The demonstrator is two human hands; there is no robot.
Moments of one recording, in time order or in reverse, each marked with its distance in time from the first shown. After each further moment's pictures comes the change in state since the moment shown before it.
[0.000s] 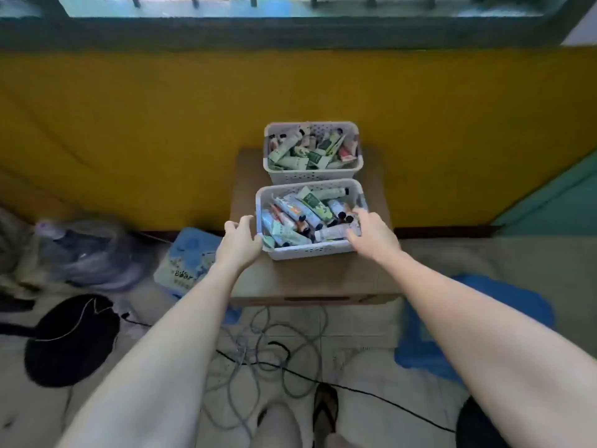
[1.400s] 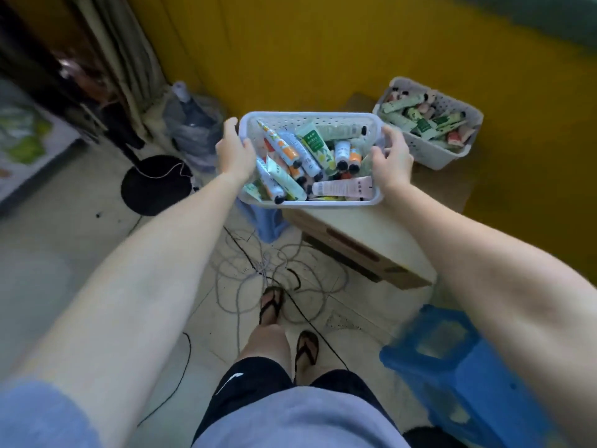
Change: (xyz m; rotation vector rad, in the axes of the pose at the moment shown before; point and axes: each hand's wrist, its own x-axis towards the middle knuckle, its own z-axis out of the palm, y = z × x) left_hand -0.121 -0.068 -0.062 -0.421 0.656 -0.412; right_hand -0.037 -0.106 0.005 0.484 0.029 -0.287
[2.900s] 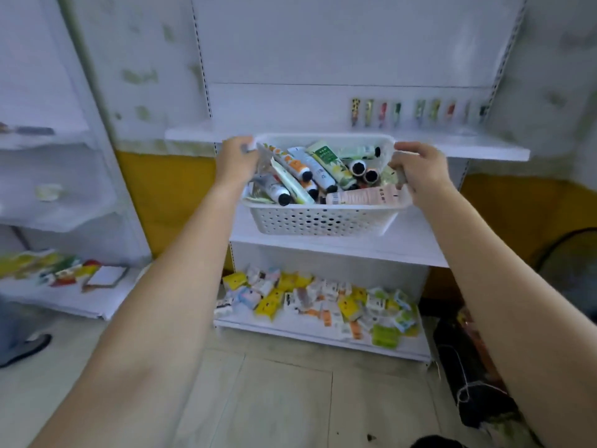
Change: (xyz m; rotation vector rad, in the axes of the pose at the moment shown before) left_hand 0.201 -0.375 -0.949 -0.203 1.158 -0.202; right_hand -0.308 -0.832 0.740 0.542 -1.024 -0.592
